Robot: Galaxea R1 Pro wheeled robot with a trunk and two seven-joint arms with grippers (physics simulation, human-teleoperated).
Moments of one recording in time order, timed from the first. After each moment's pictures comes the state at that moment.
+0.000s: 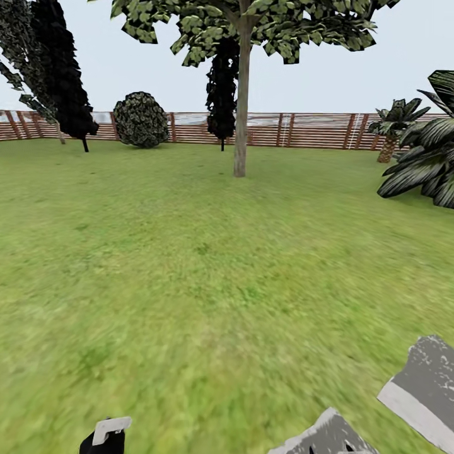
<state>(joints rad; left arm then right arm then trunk) -0.28 0.09 0.14 -0.38 0.00 -0.29 0.01 -0.04 -0.04 -0.06 -0.60 0.08 -0.47 0.00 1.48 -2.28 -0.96</state>
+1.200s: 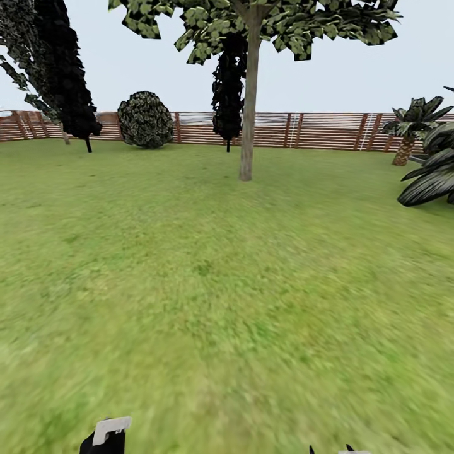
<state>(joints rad) -0.28 0.09 0.14 -0.38 0.00 -0.29 0.01 -0.04 -0.04 -0.06 -0.61 0.08 -0.47 0.00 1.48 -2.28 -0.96</state>
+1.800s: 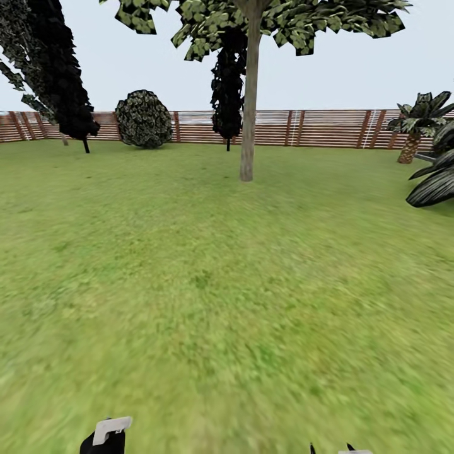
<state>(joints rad) -0.28 0.09 0.14 -0.38 0.00 -0.29 0.01 -0.04 -0.04 -0.07 -0.61 0.08 -0.47 0.00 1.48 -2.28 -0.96</state>
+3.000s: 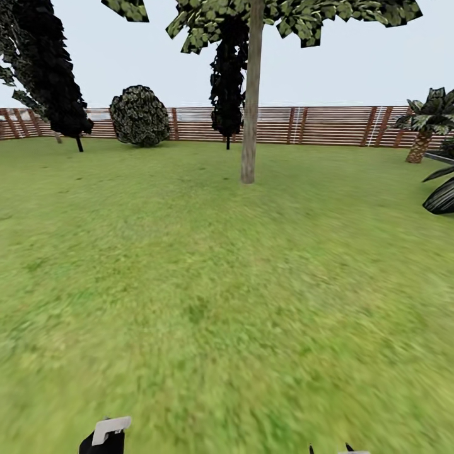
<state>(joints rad) -0.28 0.10 0.14 -0.38 0.00 -0.29 0.01 -0.04 -0.04 -0.06 -0.60 0.08 -0.47 0.00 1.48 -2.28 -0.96</state>
